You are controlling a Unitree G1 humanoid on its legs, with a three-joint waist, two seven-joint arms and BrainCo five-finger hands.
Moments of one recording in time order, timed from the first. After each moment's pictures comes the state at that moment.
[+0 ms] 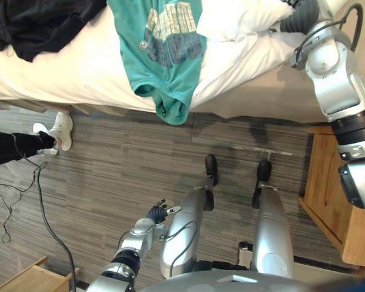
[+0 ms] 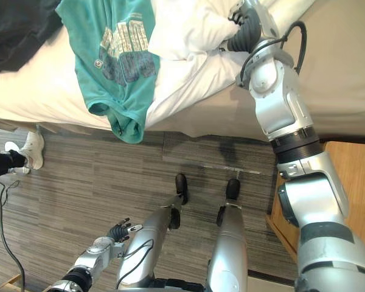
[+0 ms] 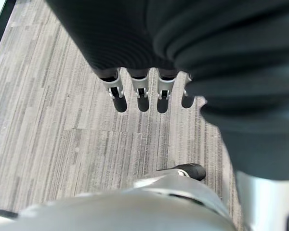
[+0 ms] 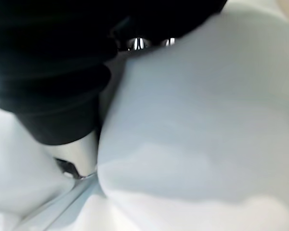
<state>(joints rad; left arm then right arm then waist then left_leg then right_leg) -0.13 0.16 -0.17 0.92 -0.22 0.08 -0.04 -1.12 -0.65 0.31 0.37 -0.26 0.24 -0.05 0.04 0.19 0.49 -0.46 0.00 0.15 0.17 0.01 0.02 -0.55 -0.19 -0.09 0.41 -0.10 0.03</state>
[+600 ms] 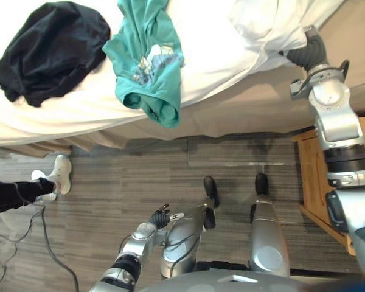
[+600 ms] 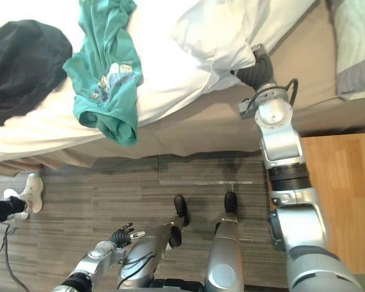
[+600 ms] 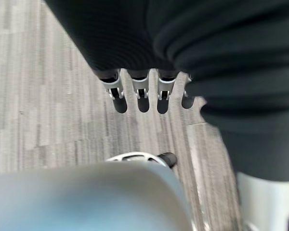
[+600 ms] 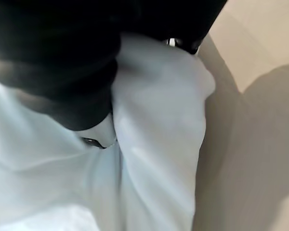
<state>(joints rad) -0.08 0.16 -0.18 0.88 -0.17 0.10 -0.07 -0.80 -0.45 -0.01 0.23 0.04 0.20 -0.05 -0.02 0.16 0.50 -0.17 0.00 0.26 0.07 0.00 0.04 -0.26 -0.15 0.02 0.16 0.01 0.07</state>
